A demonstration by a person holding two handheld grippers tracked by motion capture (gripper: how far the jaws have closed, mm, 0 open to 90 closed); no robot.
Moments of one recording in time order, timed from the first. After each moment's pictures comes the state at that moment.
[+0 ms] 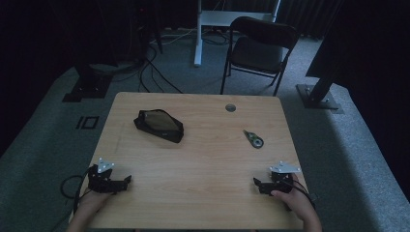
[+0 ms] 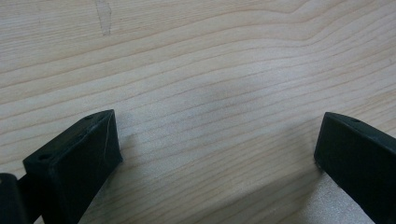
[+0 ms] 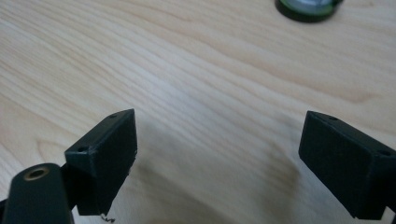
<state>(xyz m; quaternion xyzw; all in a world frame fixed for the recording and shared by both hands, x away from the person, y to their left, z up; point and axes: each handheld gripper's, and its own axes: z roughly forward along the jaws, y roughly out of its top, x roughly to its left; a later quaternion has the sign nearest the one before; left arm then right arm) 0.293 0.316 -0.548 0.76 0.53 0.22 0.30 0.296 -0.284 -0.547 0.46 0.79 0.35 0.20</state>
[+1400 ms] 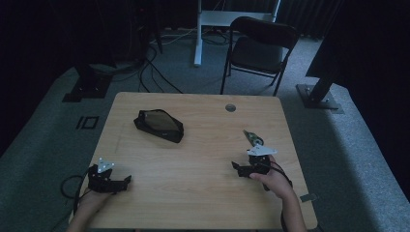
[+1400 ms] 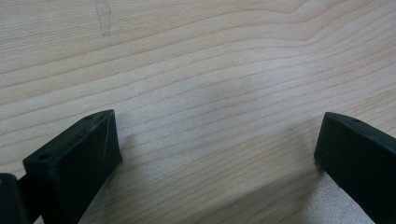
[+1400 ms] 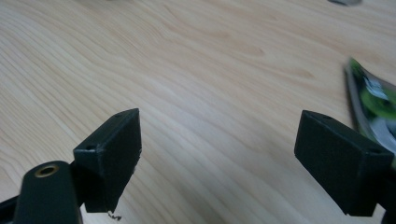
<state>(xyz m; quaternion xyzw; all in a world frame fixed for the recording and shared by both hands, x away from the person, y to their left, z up) 0.293 0.316 -0.548 0.76 0.53 0.22 0.30 0.347 -0.216 -0.523 0.39 0.81 0.40 0.19</state>
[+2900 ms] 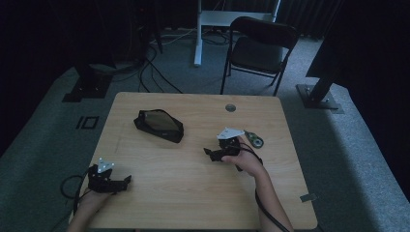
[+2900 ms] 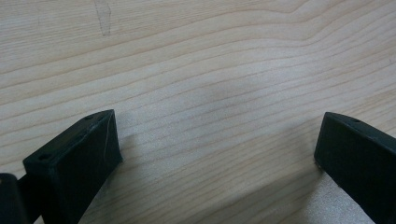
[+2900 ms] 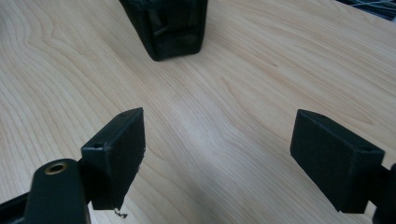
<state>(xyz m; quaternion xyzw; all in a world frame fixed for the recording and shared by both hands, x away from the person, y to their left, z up) 0.293 0.316 -0.548 0.76 0.53 0.22 0.30 0.406 -0.126 -0.510 0.31 0.83 0.43 0.17</state>
